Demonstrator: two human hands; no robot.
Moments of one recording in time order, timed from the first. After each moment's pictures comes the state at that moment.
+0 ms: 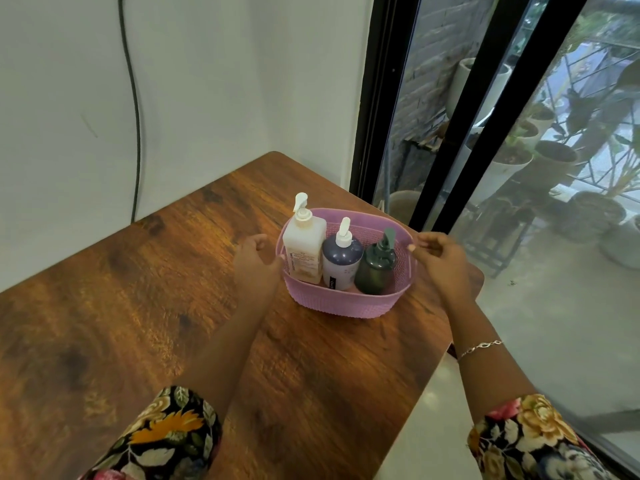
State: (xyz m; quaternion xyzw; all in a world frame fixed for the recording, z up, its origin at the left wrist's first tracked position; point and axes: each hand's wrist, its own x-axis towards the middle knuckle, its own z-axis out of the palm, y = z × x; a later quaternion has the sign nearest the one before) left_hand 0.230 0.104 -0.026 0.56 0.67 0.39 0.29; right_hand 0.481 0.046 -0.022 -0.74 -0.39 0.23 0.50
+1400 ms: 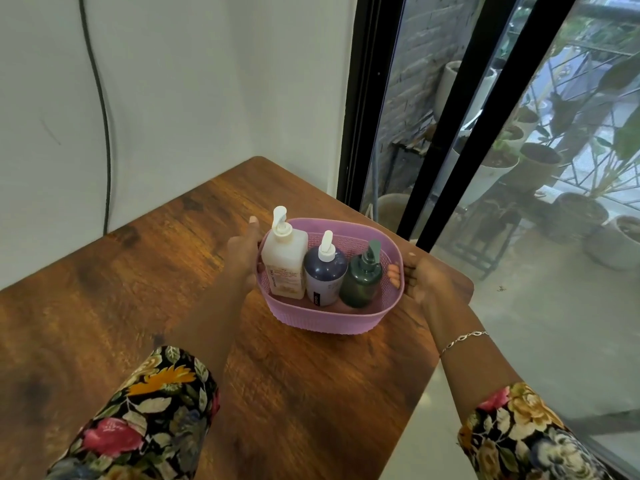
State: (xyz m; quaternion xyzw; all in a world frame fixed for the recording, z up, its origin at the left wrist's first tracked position) left_hand 0.253 0.161 -0.011 0.40 0.63 0.38 0.55; right_hand 0.495 0.081 -0.035 -0.68 -0.07 0.50 0.53
